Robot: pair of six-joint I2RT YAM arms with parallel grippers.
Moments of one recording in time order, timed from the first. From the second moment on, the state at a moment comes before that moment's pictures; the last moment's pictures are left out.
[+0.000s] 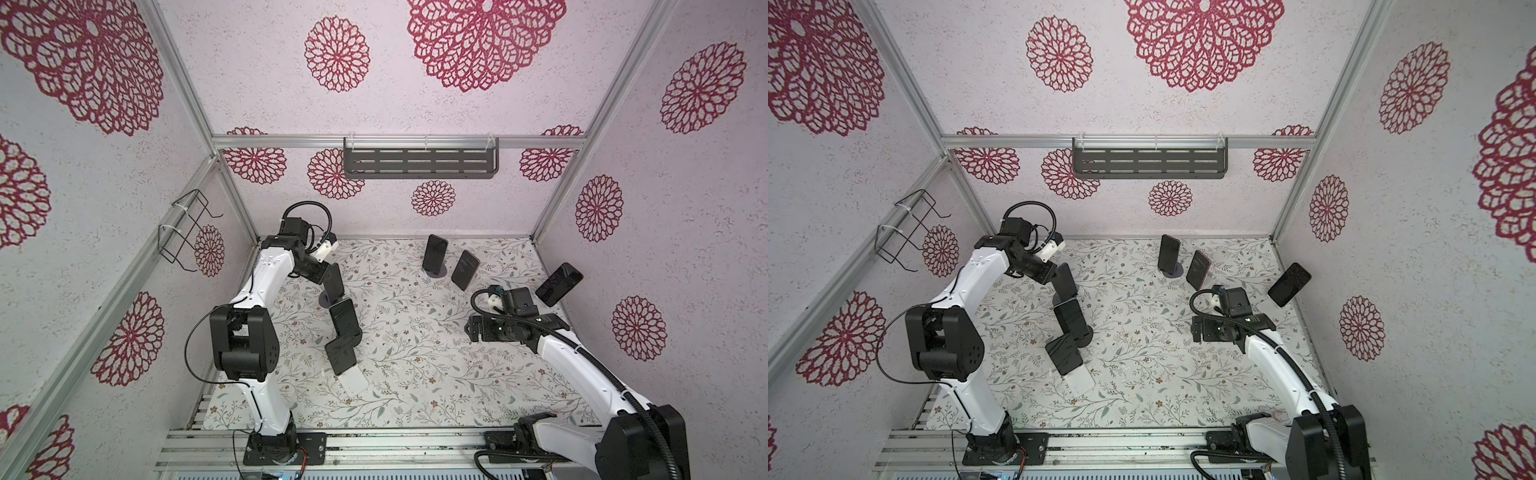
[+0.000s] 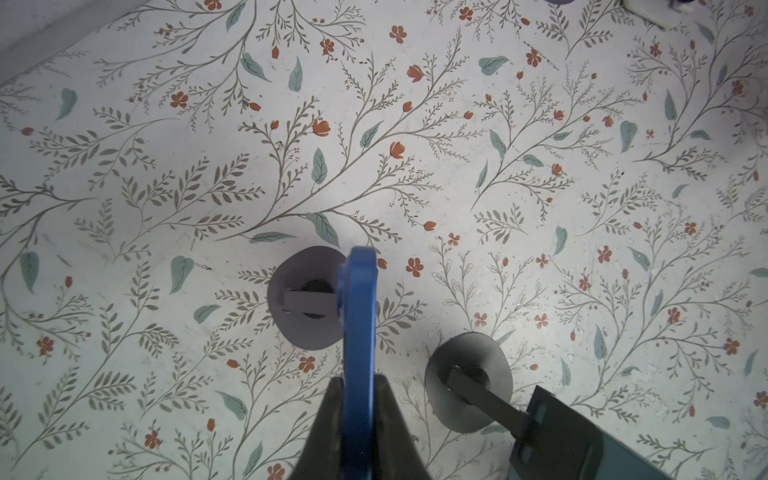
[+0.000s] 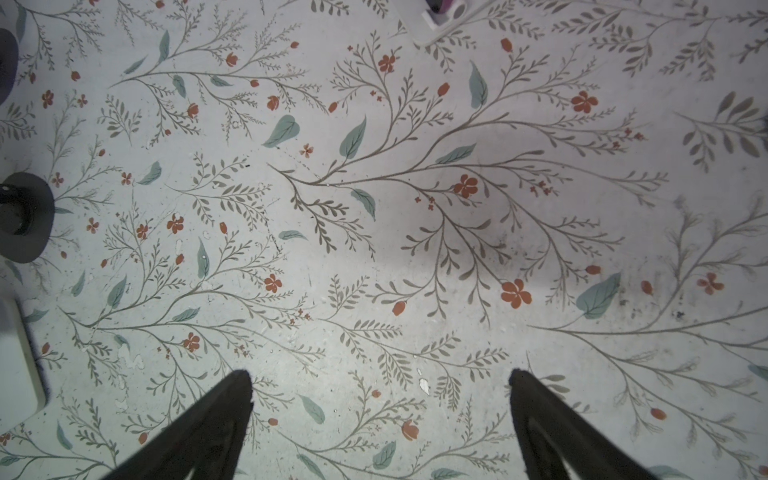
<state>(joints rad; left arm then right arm) -0.05 1.87 1.69 -0.97 0.30 0.46 0.24 1.16 0.80 -0.66 -0.12 0.19</state>
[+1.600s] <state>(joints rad) -0.28 1.56 1.47 -0.66 0.89 -0.46 0.61 1.38 1.41 -0.81 -0.29 -0.30</state>
